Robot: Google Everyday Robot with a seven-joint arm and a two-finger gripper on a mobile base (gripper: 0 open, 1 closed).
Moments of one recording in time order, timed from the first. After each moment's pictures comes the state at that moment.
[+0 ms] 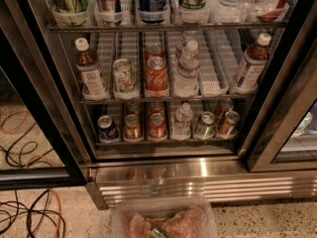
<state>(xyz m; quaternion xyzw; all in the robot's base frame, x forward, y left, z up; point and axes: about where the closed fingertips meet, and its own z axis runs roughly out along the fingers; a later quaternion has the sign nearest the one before) 0.524 -0.165 1.168 -0.14 0.78 -0.05 0.61</state>
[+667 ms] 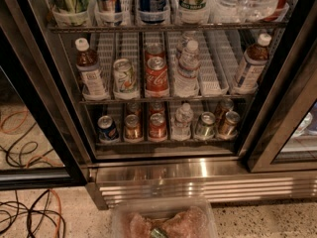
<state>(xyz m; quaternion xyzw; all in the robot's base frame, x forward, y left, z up) 0.517 -0.163 1.166 -0.14 0.78 -0.05 0.61</state>
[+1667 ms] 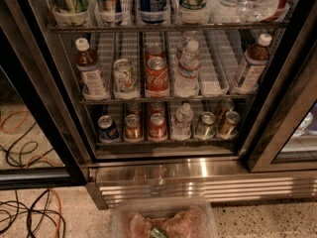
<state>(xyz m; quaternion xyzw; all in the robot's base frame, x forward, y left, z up) 0.505 -0.156 1.170 -0.14 0.78 -0.05 0.61</state>
